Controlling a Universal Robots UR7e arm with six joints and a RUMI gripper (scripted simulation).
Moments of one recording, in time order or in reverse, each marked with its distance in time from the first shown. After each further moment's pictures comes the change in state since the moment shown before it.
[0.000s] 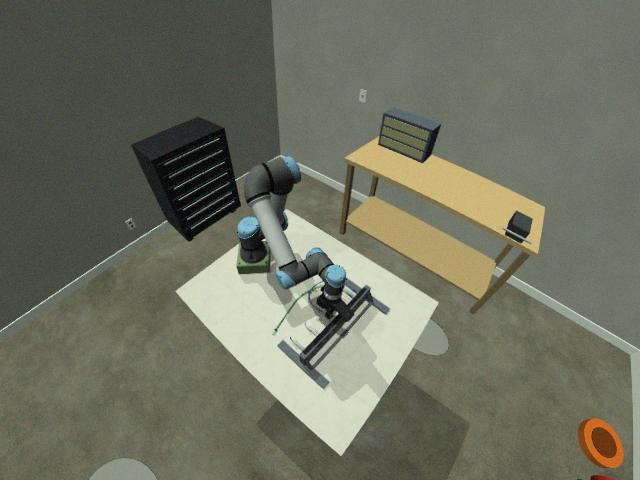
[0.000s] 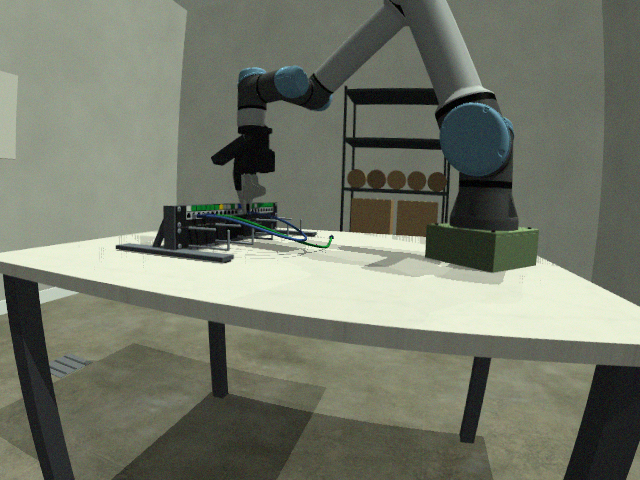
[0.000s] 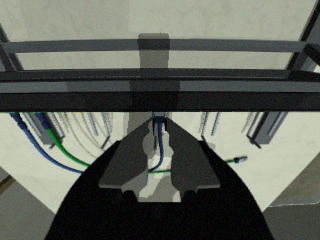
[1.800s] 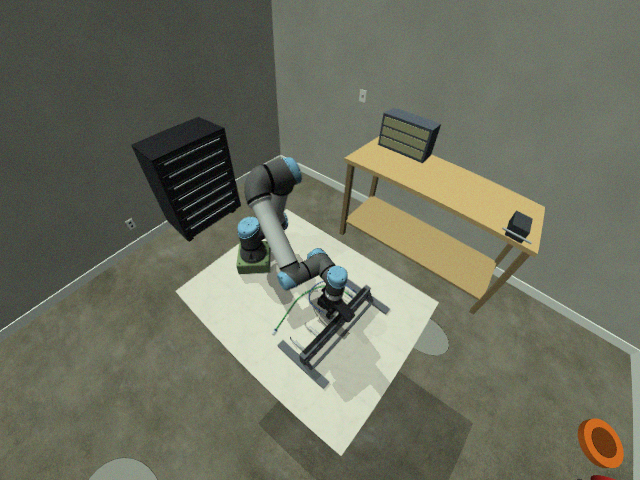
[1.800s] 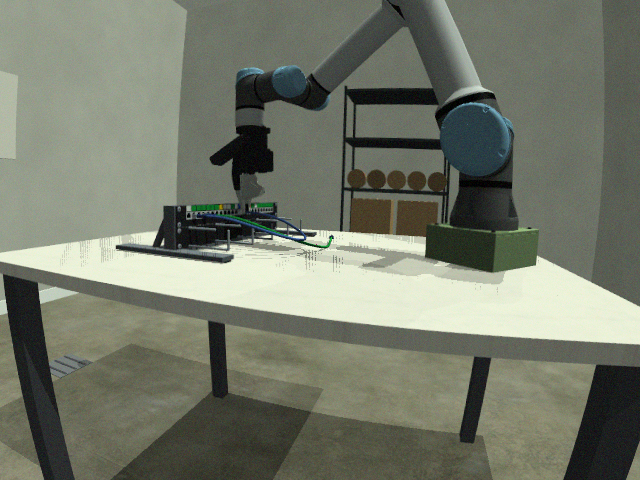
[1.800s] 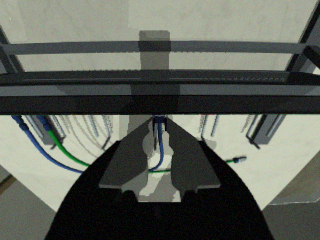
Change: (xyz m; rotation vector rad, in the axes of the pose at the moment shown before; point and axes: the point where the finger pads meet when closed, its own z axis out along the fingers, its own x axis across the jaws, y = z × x) arm 0.000 -0.003 0.000 -0.011 0.000 0.000
